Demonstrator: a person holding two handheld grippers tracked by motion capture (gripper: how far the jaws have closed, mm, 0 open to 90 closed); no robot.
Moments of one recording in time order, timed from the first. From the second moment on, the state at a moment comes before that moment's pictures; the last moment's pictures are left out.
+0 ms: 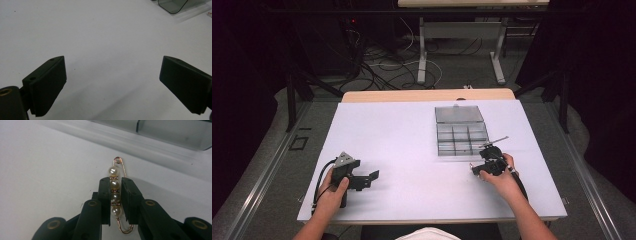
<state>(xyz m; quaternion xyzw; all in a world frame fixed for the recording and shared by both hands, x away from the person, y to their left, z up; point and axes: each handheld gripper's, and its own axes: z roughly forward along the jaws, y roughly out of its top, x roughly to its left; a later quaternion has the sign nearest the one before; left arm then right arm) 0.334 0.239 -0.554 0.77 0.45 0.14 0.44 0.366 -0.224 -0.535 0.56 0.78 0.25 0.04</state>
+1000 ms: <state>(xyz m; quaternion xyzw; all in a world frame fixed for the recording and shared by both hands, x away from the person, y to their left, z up) 0.334 0.240 -0.554 0.77 0.45 0.14 0.44 0.365 -0.229 -0.527 0.56 0.79 0.26 0.04</state>
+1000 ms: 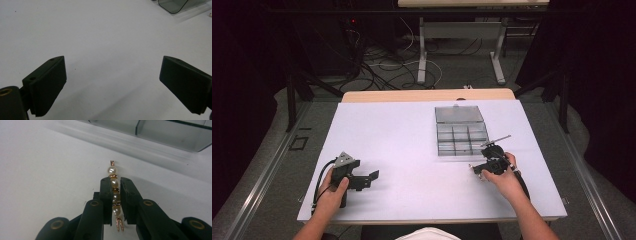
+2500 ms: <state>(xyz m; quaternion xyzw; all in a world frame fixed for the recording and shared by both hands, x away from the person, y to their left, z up) 0.334 0.239 -0.554 0.77 0.45 0.14 0.43 0.374 -0.239 -0.493 0.53 0.79 0.29 0.04</state>
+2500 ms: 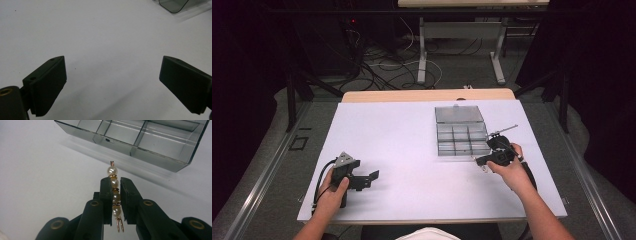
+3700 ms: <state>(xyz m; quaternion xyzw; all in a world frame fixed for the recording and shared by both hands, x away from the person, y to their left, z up) 0.334 0.240 -0.554 0.77 0.45 0.14 0.44 0.424 -0.218 -0.439 0.51 0.83 0.23 0.07</state>
